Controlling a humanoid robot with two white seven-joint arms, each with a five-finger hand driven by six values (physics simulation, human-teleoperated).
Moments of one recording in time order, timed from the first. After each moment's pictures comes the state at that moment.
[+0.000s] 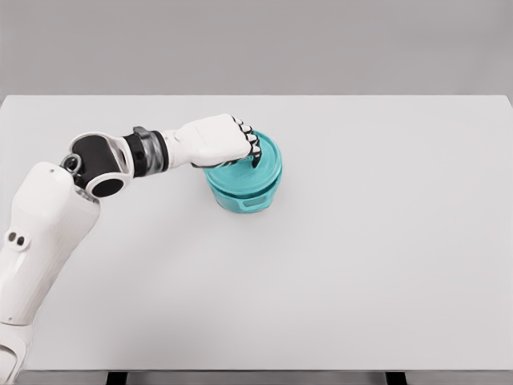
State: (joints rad) left arm -0.64 0.31 -0.46 -1.47 -0.90 -0.61 -0.61; right arm 0.02 0.00 -0.16 0.09 -0.02 -0.25 -0.37
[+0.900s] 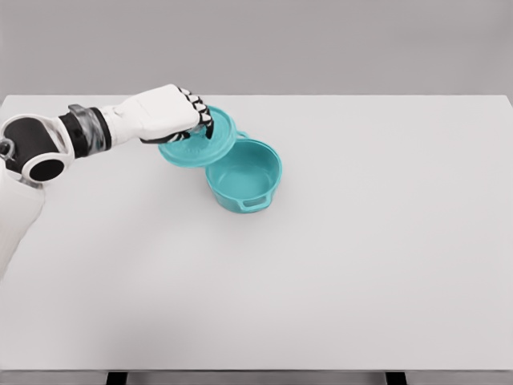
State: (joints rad) left arm -0.64 0.44 -0.35 -1.48 -0.81 -0.61 -0.61; right arm 0.02 0.00 -0.16 0.09 -0.02 -0.25 -0.37
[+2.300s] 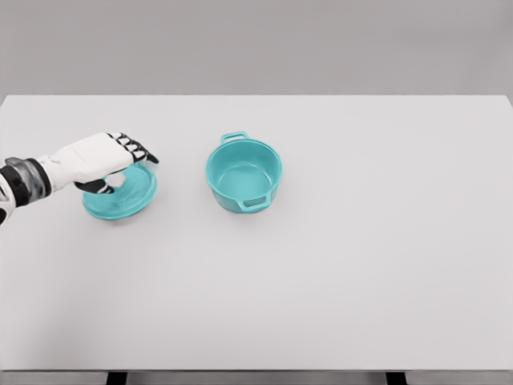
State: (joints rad) left arm -0.39 0.56 -0.16 -1.47 -0.82 -0.61 -0.61; right arm 0.02 0.00 -0.16 0.09 -0.02 -0.25 -0.37
